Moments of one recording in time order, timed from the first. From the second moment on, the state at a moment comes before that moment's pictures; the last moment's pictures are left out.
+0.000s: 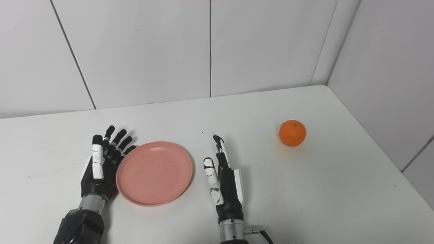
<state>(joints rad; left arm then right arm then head) -0.27 -0.06 0.03 0.15 -0.28 0.16 -0.13 0.05 0.18 0.20 -0.03 -0.20 -0.22 -0.28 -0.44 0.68</state>
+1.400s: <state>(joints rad) -0.33 -0.06 0.05 0.26 -0.29 0.09 -0.16 -0.11 -0.07 0.07 -0.41 -0.38 0.17 -0.06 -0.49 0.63</state>
